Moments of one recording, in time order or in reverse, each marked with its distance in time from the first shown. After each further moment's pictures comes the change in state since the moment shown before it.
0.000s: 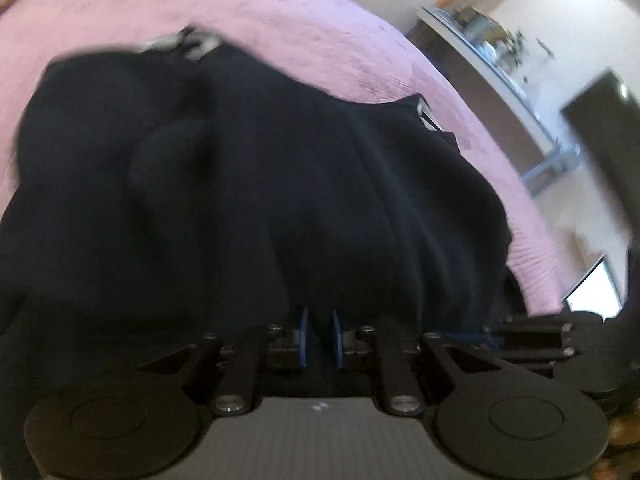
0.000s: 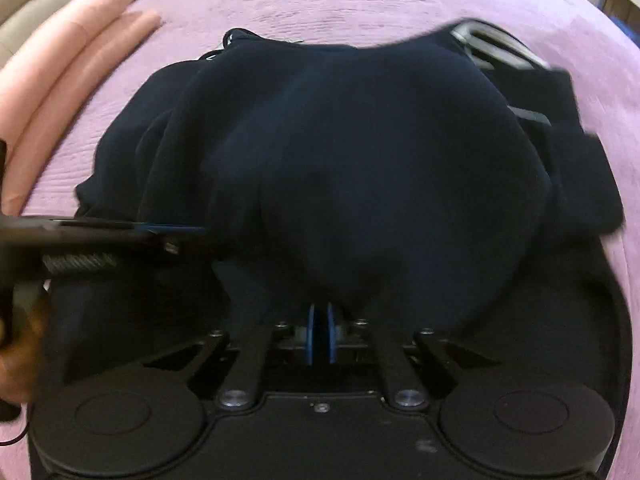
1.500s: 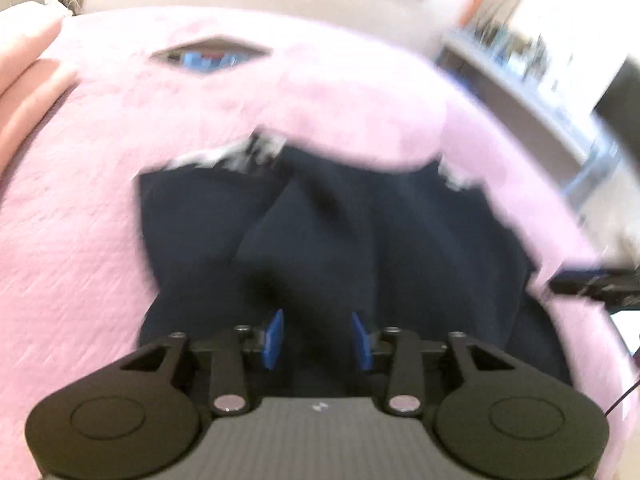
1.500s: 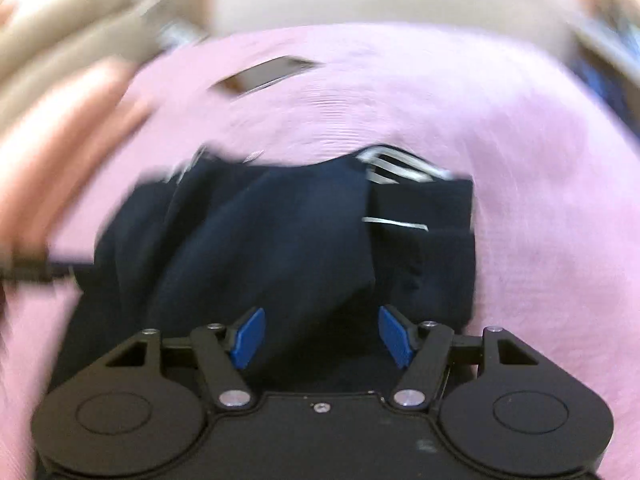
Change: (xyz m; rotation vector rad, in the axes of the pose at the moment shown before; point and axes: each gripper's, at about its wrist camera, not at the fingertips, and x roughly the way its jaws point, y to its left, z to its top) left arm -0.080 -0.017 0.034 0.116 -0.152 0.197; right arm -0.068 -0.074 0.065 0.167 -0.244 0.021
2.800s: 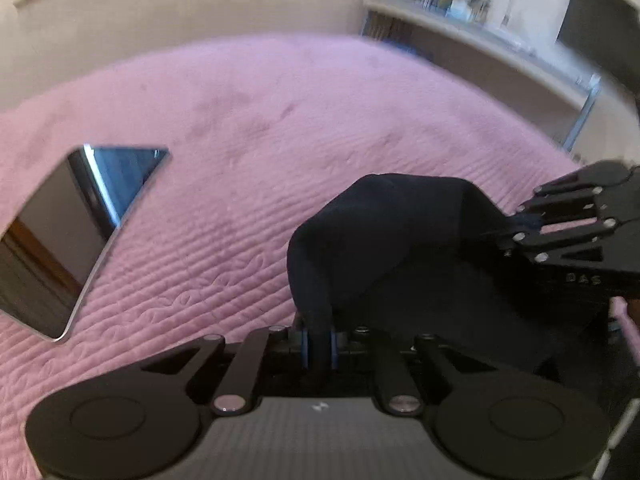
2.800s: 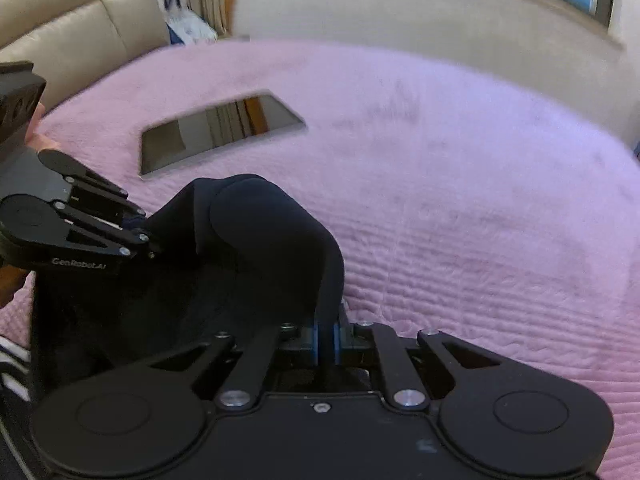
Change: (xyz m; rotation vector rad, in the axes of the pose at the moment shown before) left arm 0.278 0.020 0.289 0.383 0.038 -0.074; right arm 0.223 0.019 0.249 -0.439 -0.110 0.001
